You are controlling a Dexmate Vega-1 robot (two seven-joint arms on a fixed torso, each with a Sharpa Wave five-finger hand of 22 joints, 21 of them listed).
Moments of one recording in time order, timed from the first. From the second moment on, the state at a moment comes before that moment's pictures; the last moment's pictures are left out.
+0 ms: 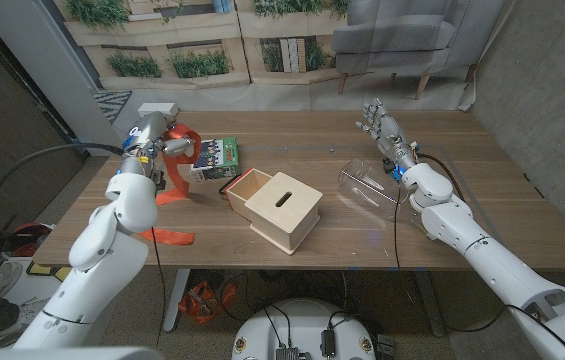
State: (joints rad) left arm 1.34 0.54 -0.04 -2.27 0.66 0.45 0.14; left_hand 1.19 0.10 0.49 -0.21 0.17 0.87 0.09 0.52 0.33 0.66 0.13 0.78 0.62 0.96 0.02 0.68 0.78 0.80 -0.09 1.32 0.19; right arm -0.81 -0.51 -0.38 -1.40 0.57 0.32 0.06; right_hand 0.23 0.15 0.16 0.14 0.27 0.11 0.02 0.19 0.18 0.11 0.04 0.19 0.18 0.04 -0.02 0.20 0.19 0.31 -0.04 0.20 0.17
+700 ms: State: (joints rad) left arm 1.35 0.68 -0.06 -2.18 0.60 0.20 0.18; left_hand 1.17 0.10 0.50 -0.21 0.18 0.87 0.09 0.52 0.34 0.66 0.12 0.77 0.70 0.97 0.01 0.66 0.78 0.78 -0.09 1.32 0.18; right arm -0.81 -0.50 -0.37 -1.38 0.58 0.33 0.06; right_hand 0.23 0.15 0.16 0.14 0.27 0.11 0.02 0.19 0.18 0.12 0.04 0.19 0.18 0.04 -0.02 0.20 0.19 0.31 -0.04 0.20 0.17
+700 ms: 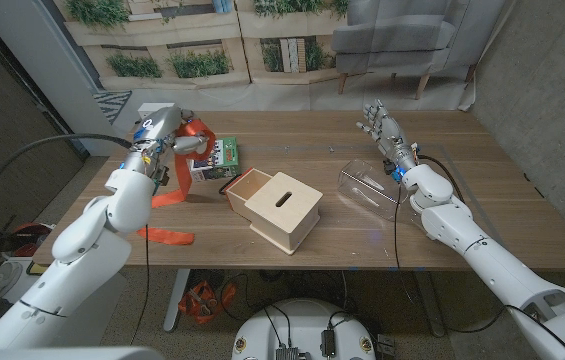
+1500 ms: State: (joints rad) left arm 1.31 0.78 -0.03 -2.07 0.60 -0.06 0.33; left_hand 1.15 0.09 0.51 -0.21 0.19 0.88 0.07 0.52 0.34 0.67 0.10 0.75 0.76 0.99 -0.01 0.65 0.79 0.77 -0.08 1.32 0.18; right arm -0.82 -0.51 -0.37 -1.39 0.58 0.33 0.06; right_hand 0.22 0.15 0.17 0.14 0.27 0.11 0.02 0.19 0.18 0.12 0.04 0.19 0.18 0.04 -0.02 0.20 0.19 0.31 -0.04 0.20 0.17
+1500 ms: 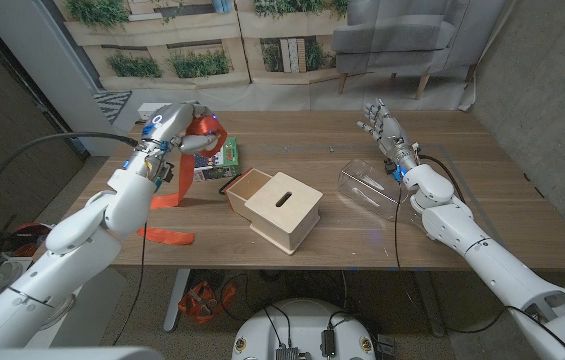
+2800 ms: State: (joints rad) left arm 1.14 0.87 0.14 -1.90 0.50 -0.27 0.37; left_hand 1.13 0.09 0.53 -0.22 0.19 0.89 0.07 0.52 0.34 0.69 0.08 0.71 0.78 1.00 -0.02 0.60 0.80 0.76 -0.08 1.32 0.17; right arm -0.81 -0.51 -0.37 -1.39 0.58 0.34 0.07; right_hand 0.22 0.15 0.17 0.13 0.27 0.12 0.03 0.19 0.18 0.12 0.04 0.19 0.18 0.05 -0.02 0.20 0.19 0.32 -0.04 0.20 0.17
